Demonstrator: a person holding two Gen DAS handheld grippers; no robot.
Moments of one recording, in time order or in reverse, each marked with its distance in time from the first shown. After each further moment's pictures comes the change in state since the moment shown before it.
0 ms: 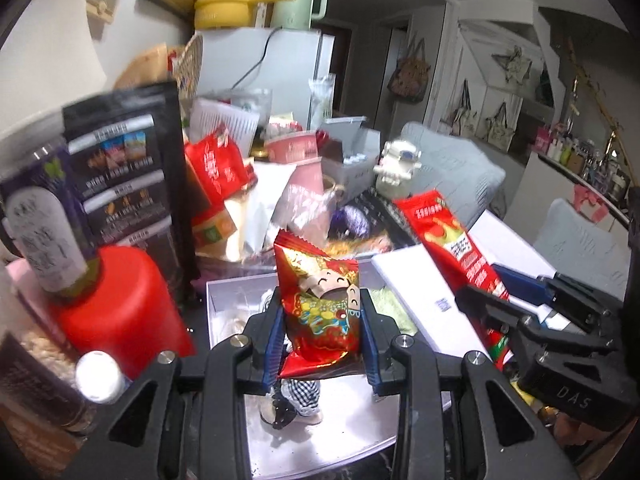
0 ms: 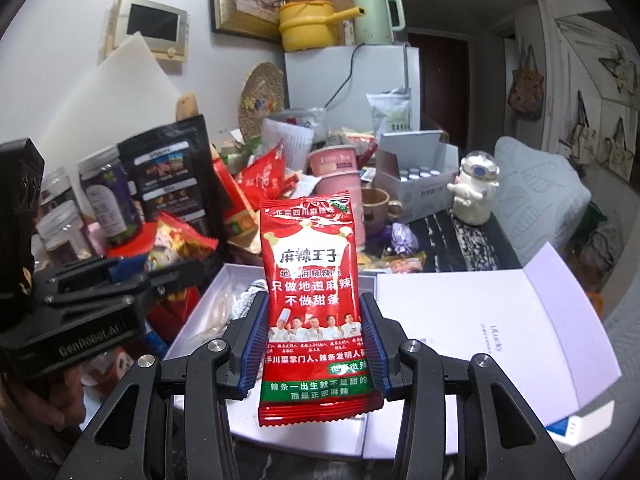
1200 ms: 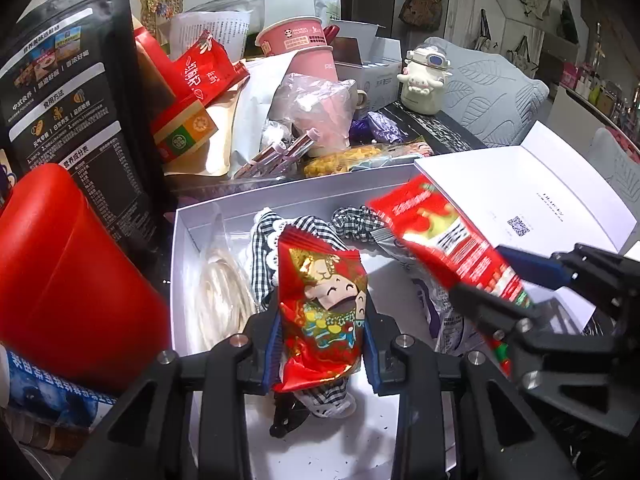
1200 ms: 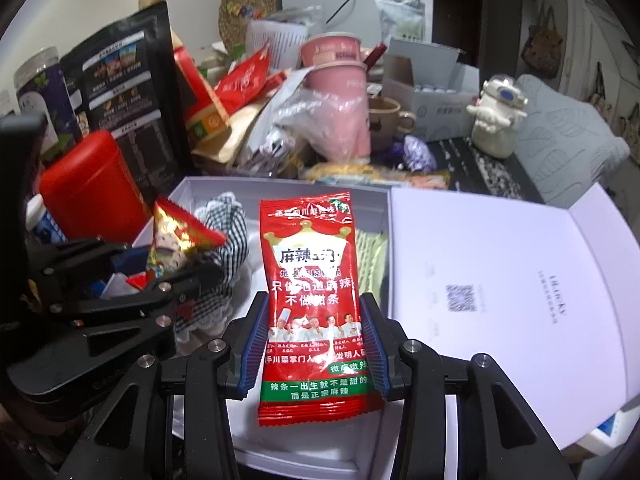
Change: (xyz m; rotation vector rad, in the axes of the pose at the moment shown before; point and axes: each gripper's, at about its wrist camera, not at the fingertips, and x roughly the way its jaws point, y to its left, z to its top) left arm 0.089 0.000 -0.041 0.062 0.229 0.085; right arm 0.094 -0.010 -0.040 -0.023 0.253 -0.014
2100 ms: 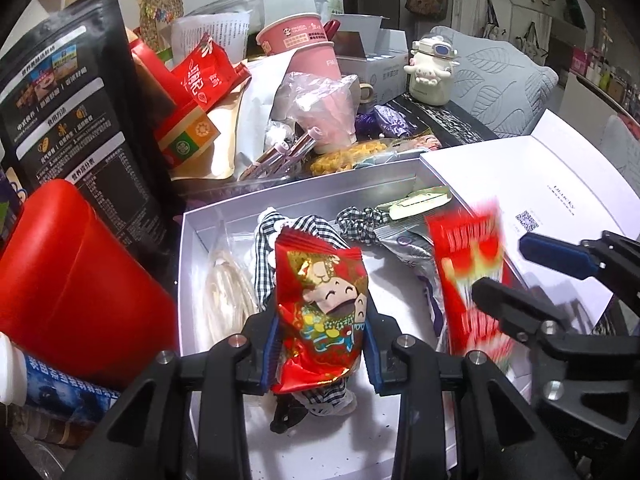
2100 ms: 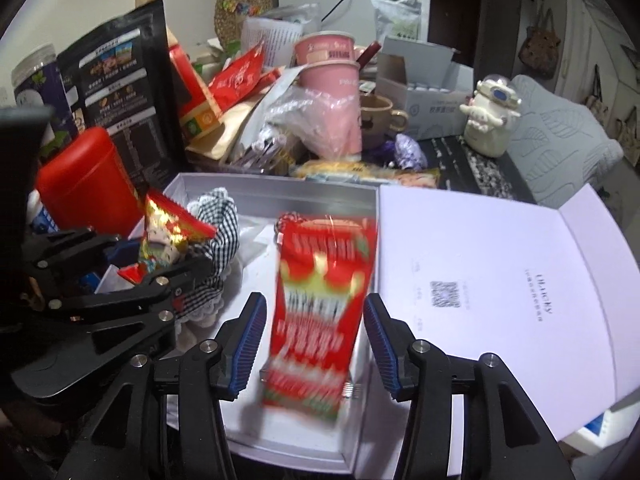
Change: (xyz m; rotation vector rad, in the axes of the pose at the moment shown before) left arm 0.002 -0.009 0.009 0.013 0.039 0.069; right arm -0.012 -0.005 0.002 -0.003 -0.001 -0.031
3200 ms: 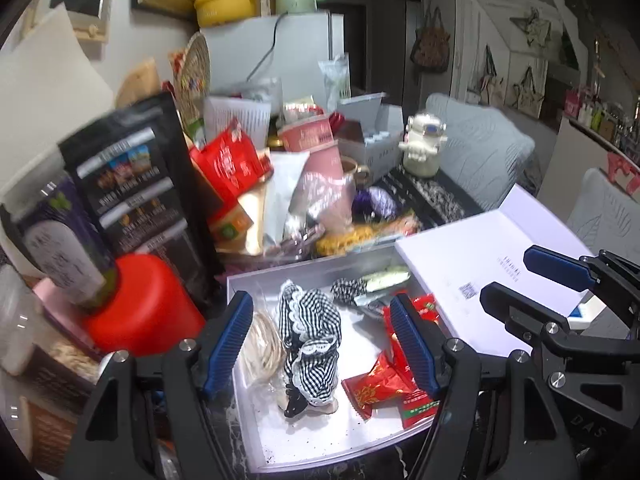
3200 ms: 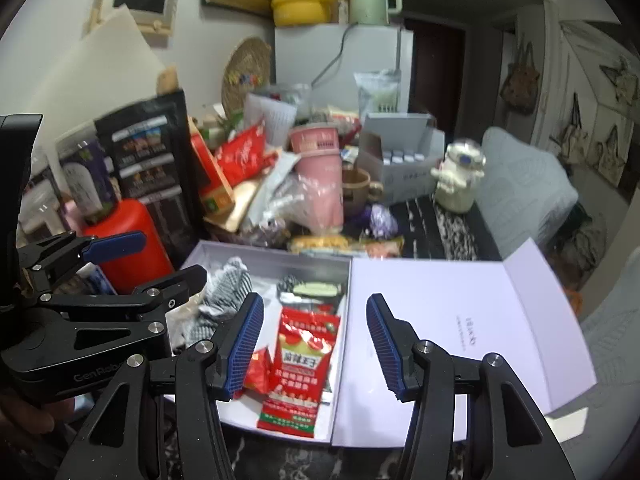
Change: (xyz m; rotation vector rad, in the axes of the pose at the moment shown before) left arm -0.110 0.000 0.023 -0.030 -0.204 0.009; right arm -0.093 0.004 0.023 -0.004 -0.173 -0.031
